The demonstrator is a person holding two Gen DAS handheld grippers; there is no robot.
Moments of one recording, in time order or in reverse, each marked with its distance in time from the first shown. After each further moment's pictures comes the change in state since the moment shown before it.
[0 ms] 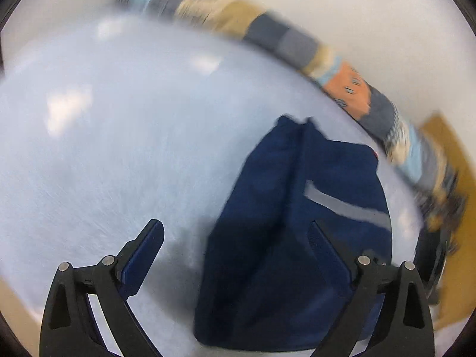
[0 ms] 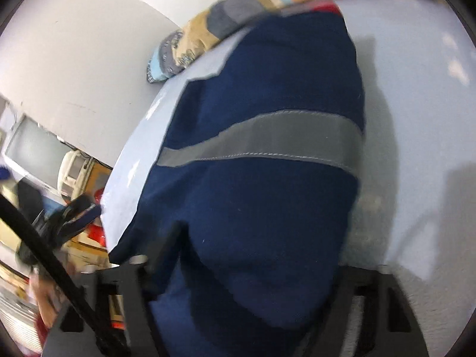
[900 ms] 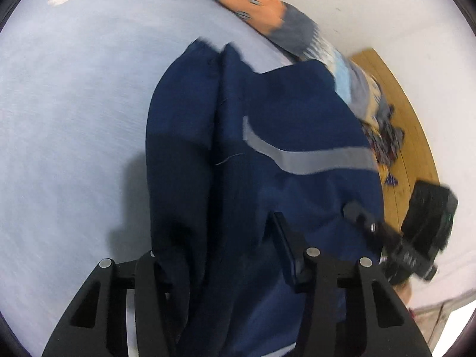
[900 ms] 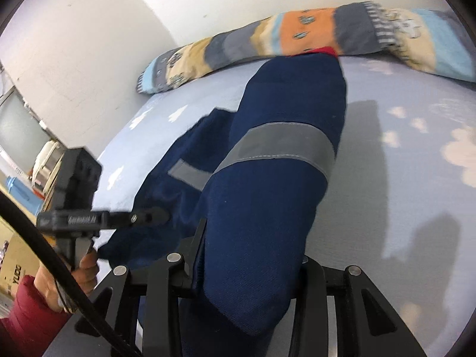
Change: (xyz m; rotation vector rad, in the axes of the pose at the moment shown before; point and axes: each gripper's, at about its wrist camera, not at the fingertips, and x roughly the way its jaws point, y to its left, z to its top) left arm 0.070 -0.137 -0.059 0.252 0.312 -0.349; right arm -0.095 0.011 0.003 -0.113 -0.088 -0.207
